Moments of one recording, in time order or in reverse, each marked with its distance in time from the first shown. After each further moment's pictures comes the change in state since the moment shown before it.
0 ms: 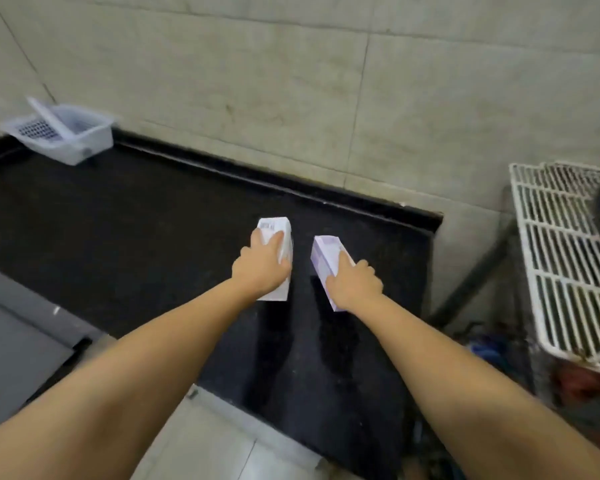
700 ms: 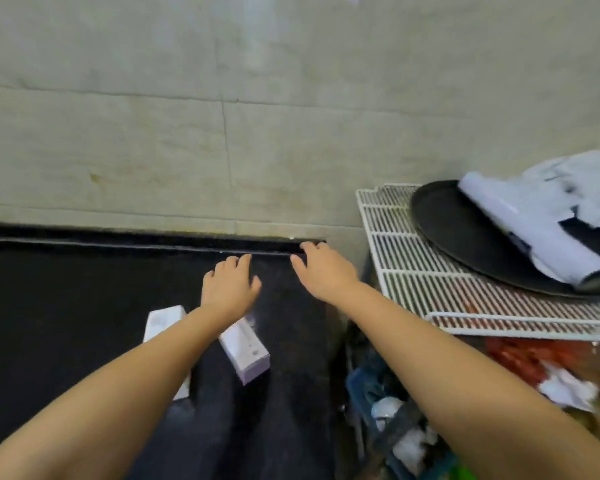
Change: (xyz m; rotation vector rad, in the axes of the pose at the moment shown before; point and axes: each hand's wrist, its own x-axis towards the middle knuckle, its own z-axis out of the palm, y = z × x) left_hand 0.005 0.113 -0.002 0.102 0.104 0.412; right_hand -0.043 0.079 -0.111 0.076 0.382 -0.035
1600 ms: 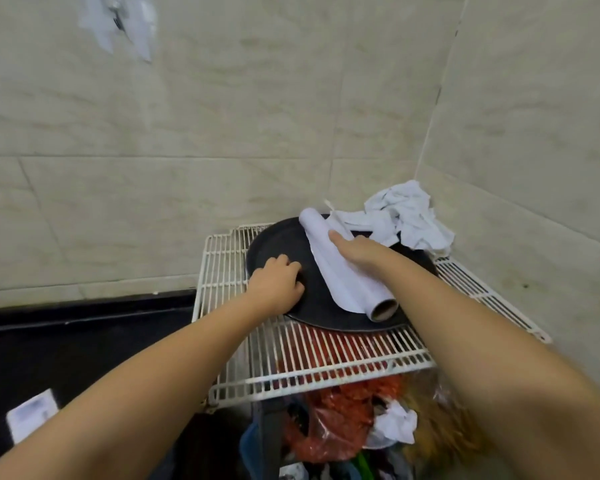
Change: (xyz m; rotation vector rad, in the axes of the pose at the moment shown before) left_hand 0.058 0.347 0.021 0.006 -0.125 0.512; right_hand -0.005 0.303 -0.176 0.368 -0.017 0.613
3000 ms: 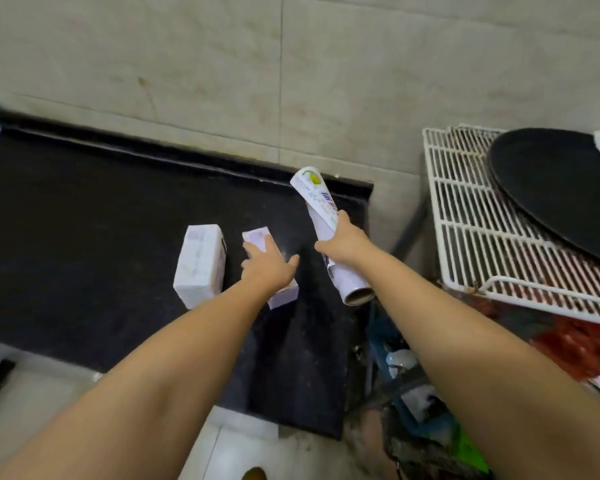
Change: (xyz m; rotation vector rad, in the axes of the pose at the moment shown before) left_hand -0.240 -0.264 0.091 -0.367 -0.064 -1.029; right_hand -0.136 -0.157 0.322 -0.134 -0.353 -0.322
